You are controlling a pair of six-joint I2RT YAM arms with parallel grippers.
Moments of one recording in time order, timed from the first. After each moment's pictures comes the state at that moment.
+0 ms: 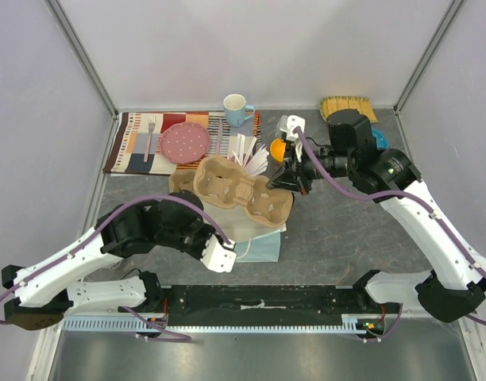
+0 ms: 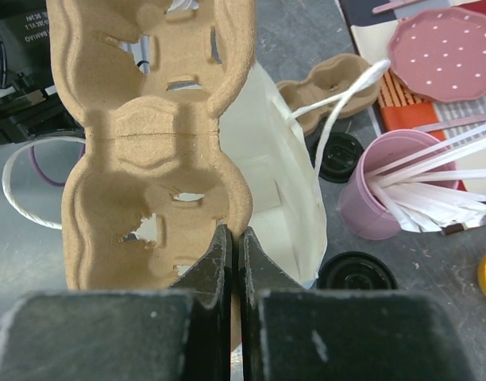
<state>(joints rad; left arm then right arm) -1.11 0.94 1.22 -1.12 0.20 0.92 0.64 1.25 1.62 -0.85 -0.70 -0.20</state>
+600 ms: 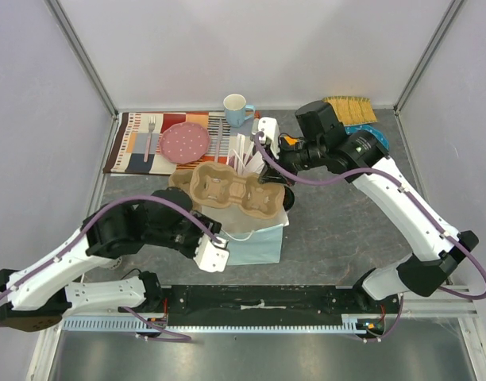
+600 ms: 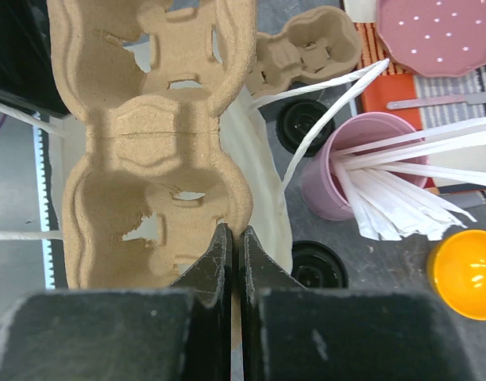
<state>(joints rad) -1.11 0.92 1.26 -1.14 0.19 0.93 0.69 1.45 1.73 -0.96 -0.60 -0.40</state>
